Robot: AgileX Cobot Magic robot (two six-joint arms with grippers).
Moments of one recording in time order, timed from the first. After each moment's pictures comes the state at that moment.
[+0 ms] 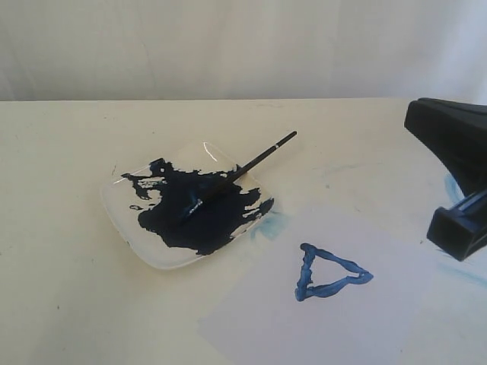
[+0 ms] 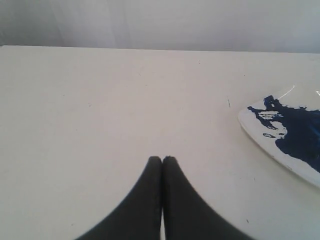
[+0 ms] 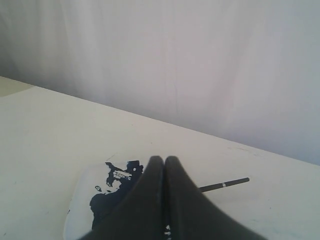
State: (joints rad) left arm -0.25 0.01 -0.50 0.34 0.91 -0.32; right arm 0.73 0.61 -0.47 1.75 0.02 -1.77
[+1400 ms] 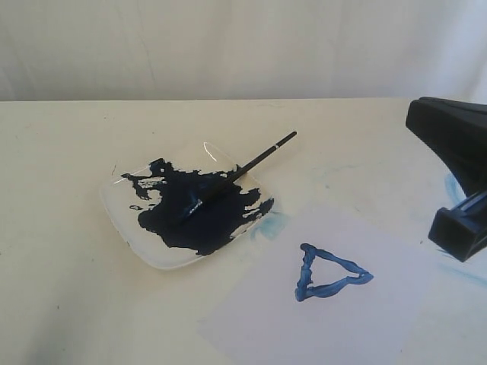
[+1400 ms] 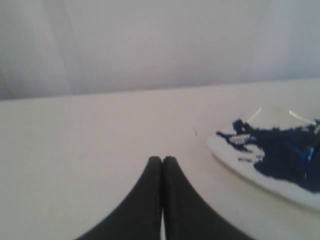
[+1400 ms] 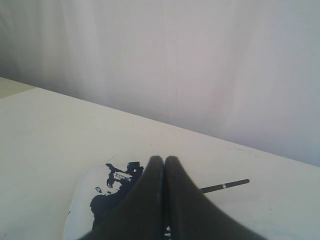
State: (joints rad) left arm -0.08 0.01 0.02 -0.09 0.15 0.12; right arm 0.73 0.60 -0.47 1.75 0.02 -1.77
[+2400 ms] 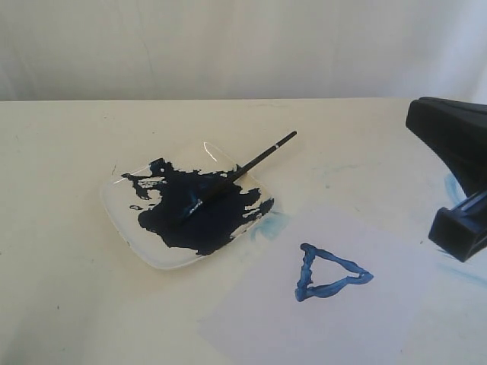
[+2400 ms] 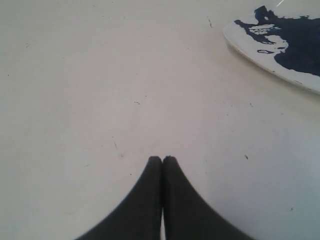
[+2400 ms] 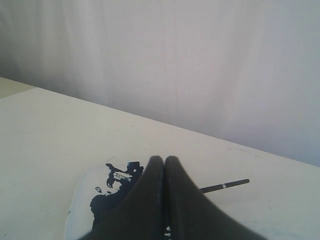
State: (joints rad) left arm -0.01 0.00 0.03 -0.07 0.47 0.11; right arm 0.73 0.60 -0.47 1.75 0.02 -1.77
